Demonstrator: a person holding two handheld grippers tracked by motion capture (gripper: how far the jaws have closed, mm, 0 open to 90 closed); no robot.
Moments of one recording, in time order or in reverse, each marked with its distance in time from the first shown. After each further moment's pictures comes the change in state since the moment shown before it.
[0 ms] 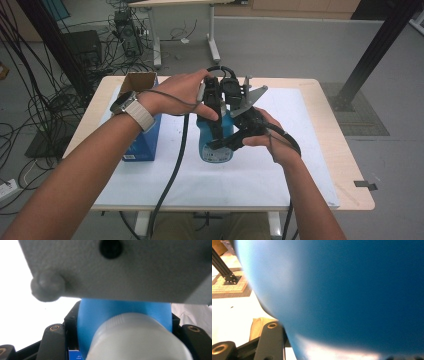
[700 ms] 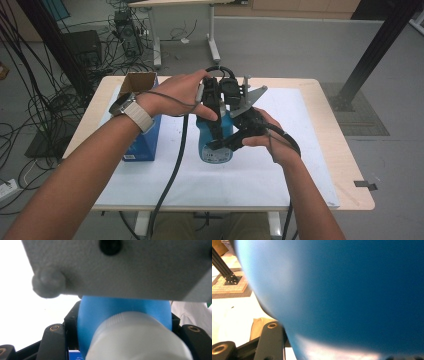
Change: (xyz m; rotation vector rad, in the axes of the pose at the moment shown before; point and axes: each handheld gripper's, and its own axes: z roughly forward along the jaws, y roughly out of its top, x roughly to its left) left arm -0.001 -0.002 0.000 -0.015 0.002 -0.003; right arm 0.000 0.000 0.001 -0.003 0.015 -0.003
